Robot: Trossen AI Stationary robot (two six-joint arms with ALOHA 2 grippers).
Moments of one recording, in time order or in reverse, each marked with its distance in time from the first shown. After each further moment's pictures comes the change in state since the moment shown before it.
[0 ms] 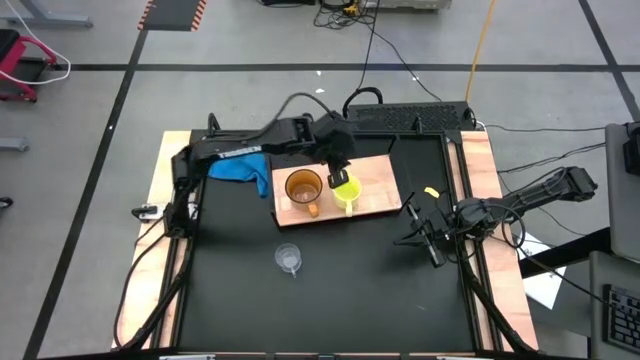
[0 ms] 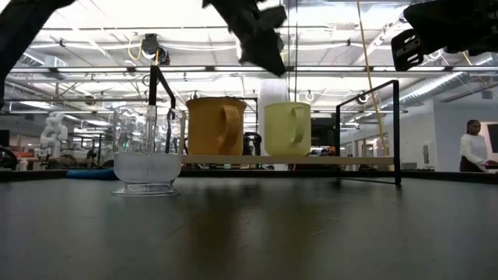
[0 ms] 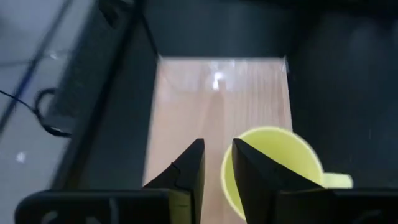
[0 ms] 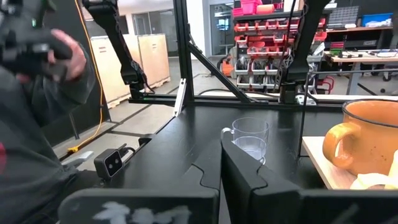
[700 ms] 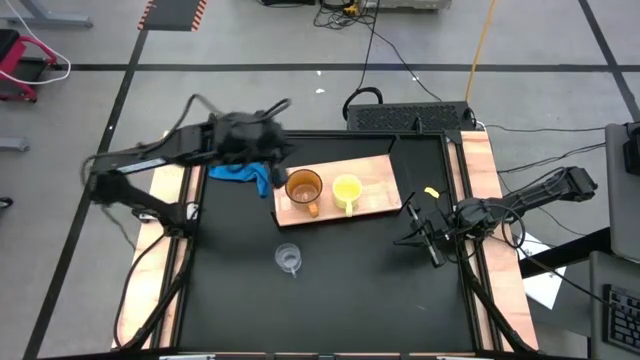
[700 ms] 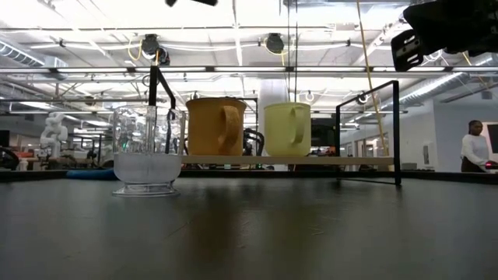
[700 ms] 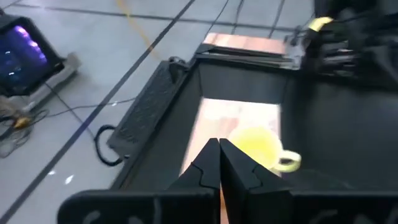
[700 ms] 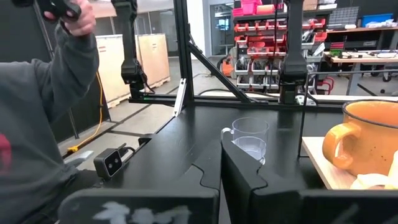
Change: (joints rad) left arm -0.114 -0.661 -0.451 0.105 -0.240 -0.106; right arm 0.000 0.001 0.000 0.001 0.000 -0.003
